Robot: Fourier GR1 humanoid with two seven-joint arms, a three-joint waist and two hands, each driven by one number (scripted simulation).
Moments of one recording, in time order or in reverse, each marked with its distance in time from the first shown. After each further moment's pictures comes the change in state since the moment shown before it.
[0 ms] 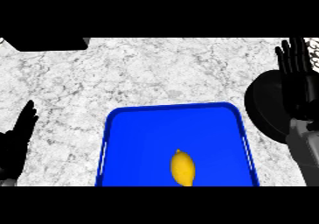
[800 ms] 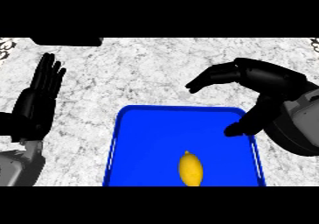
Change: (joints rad) left arm -0.299 -0.167 0.032 -0.036 0.120 -0.075 -0.118; right arm -0.400 -0.284 0.435 -0.031 0.262 0.706 -0.060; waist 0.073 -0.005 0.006
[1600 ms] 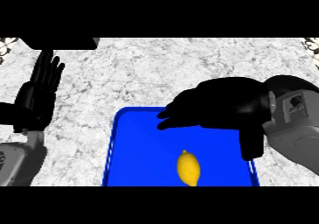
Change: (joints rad) left arm -0.050 -0.034 0.063 0.109 0.006 -0.064 -0.048; right arm -0.186 0.029 0.178 -0.178 0.246 0.347 0.189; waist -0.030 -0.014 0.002
